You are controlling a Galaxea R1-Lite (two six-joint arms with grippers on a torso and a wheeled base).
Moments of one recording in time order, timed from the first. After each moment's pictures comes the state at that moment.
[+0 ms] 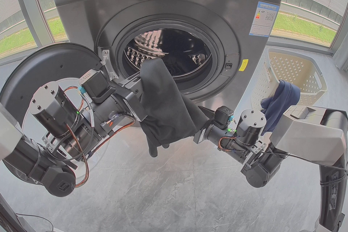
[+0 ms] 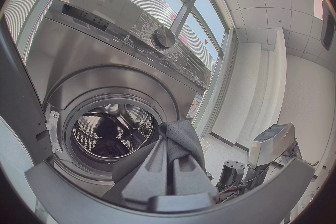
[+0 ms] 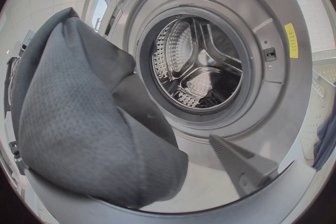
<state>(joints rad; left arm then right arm) -0.57 1.79 -0.61 -1.55 -0.16 -0.17 0.59 2.32 -0.90 -1.55 0.12 0.14</state>
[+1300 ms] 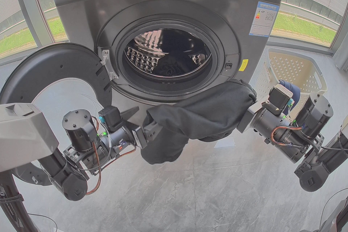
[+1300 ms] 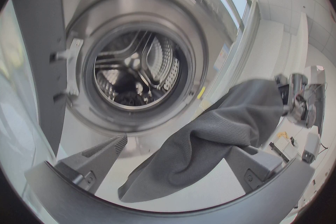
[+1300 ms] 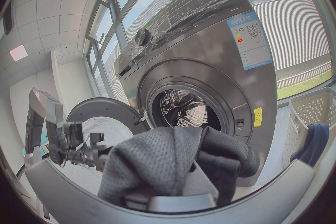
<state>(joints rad) -0.48 2.02 -0.53 -1.55 -0.16 -0.18 0.59 1.82 -0.53 -1.54 0.08 0.13</state>
